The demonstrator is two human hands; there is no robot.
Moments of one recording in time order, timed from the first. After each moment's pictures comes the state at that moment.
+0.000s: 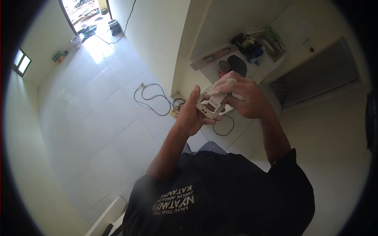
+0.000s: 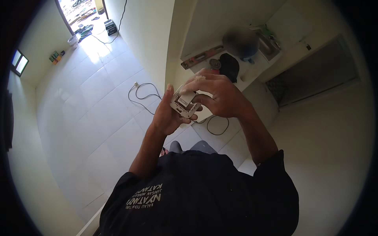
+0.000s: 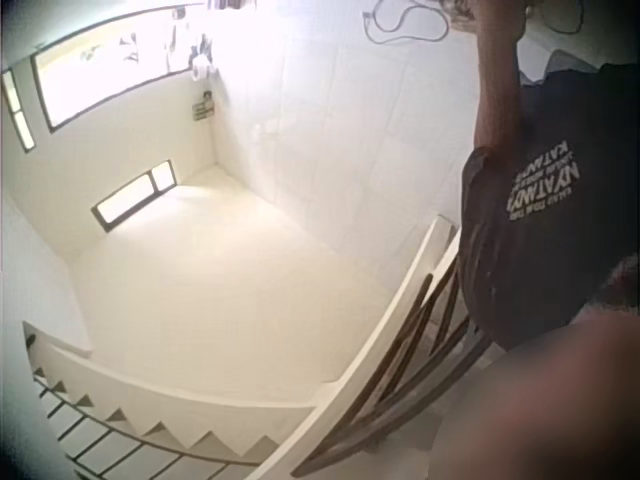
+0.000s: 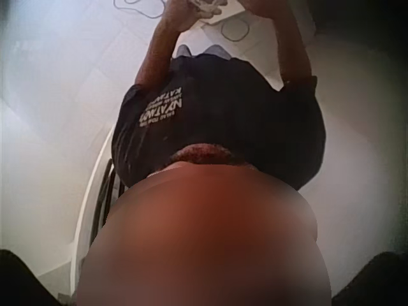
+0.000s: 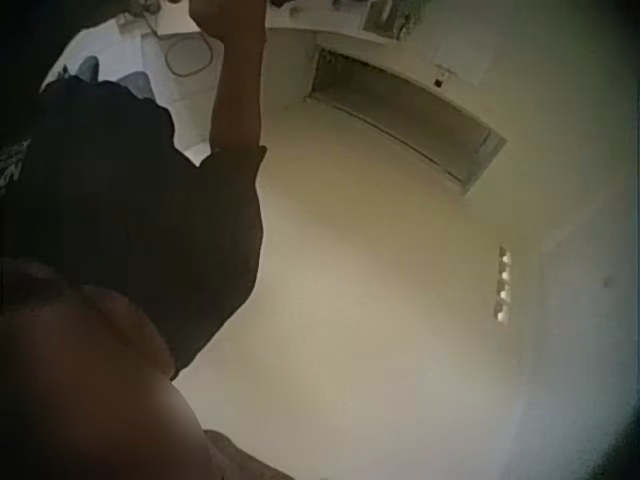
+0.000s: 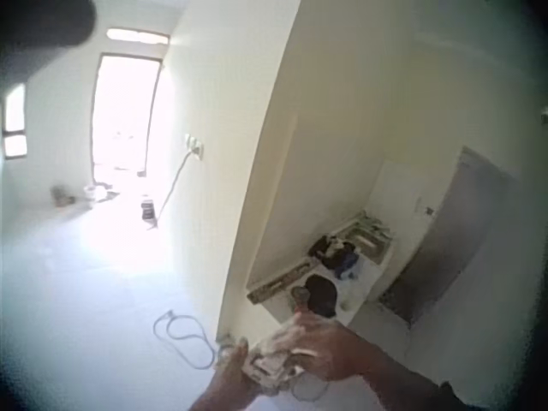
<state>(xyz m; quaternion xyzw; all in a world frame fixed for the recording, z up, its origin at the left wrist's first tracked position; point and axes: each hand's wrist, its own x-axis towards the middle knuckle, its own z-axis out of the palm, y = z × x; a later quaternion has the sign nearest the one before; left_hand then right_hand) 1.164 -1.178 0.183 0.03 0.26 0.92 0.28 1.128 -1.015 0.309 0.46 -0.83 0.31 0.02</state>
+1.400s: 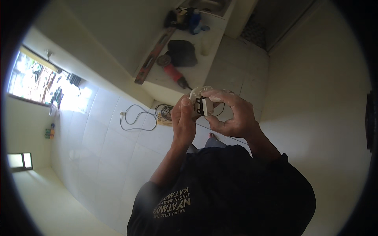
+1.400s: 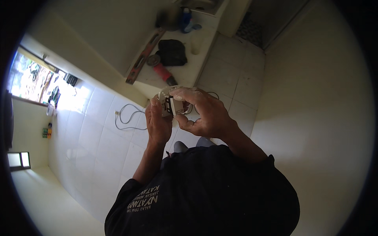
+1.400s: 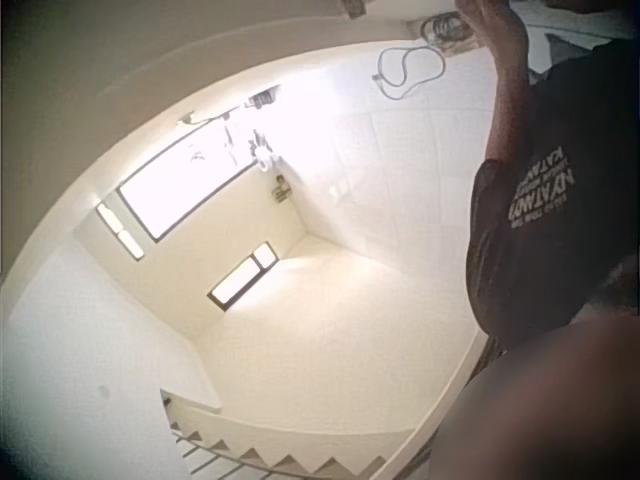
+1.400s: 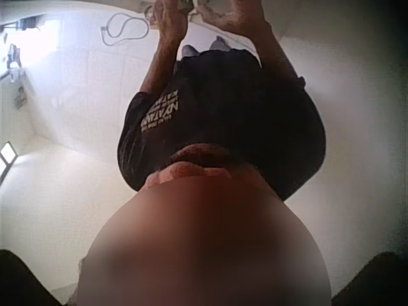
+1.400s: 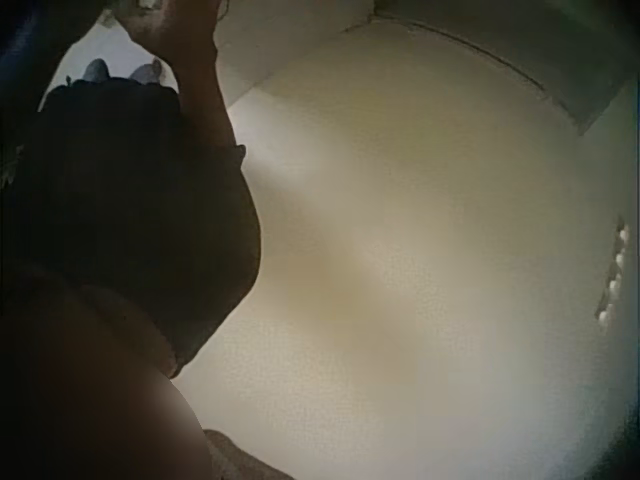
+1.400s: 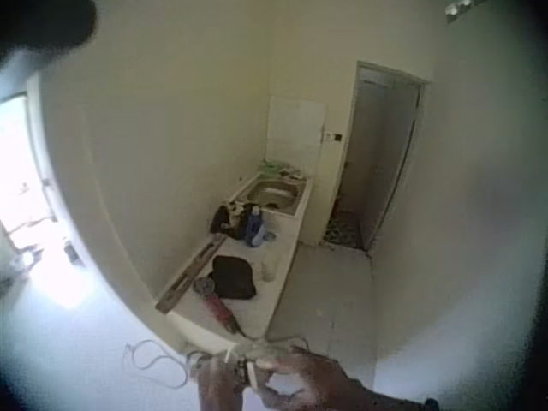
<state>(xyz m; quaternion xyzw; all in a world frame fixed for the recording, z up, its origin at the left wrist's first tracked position) 1.136 -0.951 0.179 0.14 0.47 0.86 0.15 1.185 -0.803 0.239 0.18 -0.85 0.41 0.26</state>
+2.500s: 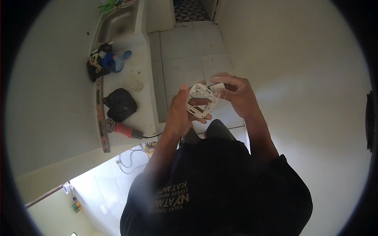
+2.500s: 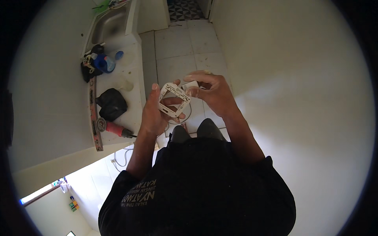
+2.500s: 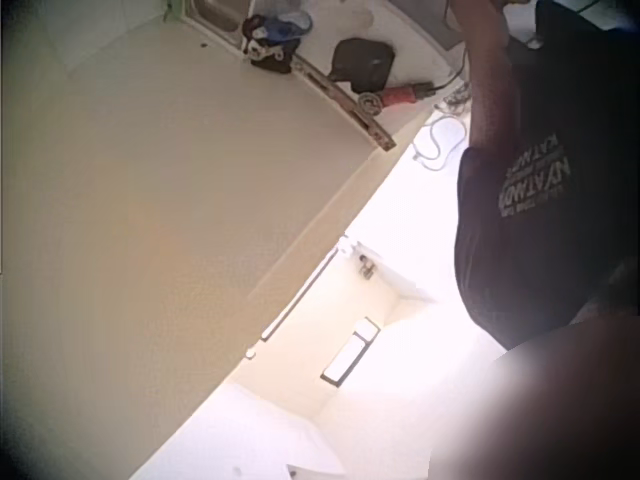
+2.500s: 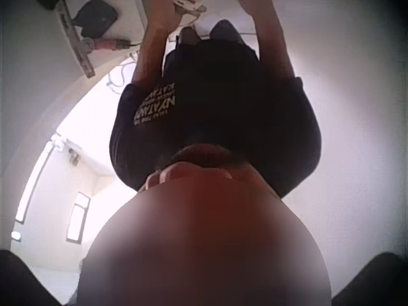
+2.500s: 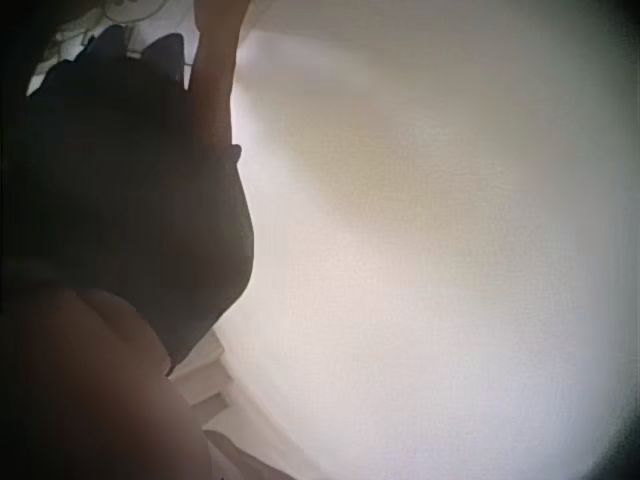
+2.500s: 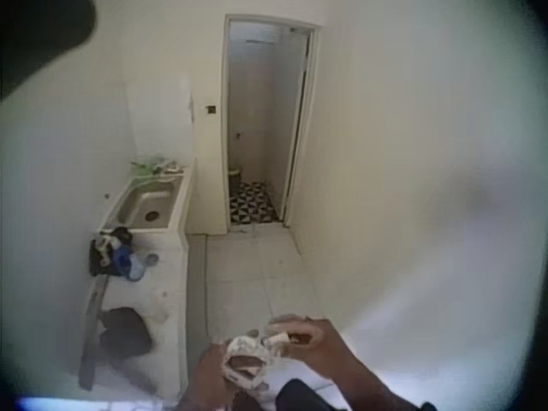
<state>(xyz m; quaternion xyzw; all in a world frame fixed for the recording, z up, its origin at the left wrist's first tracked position) 1.049 -0.645 0.191 0.15 0.42 0.66 0.60 1.188 -0.502 0.206 -0.21 -0.64 0.70 0.25</state>
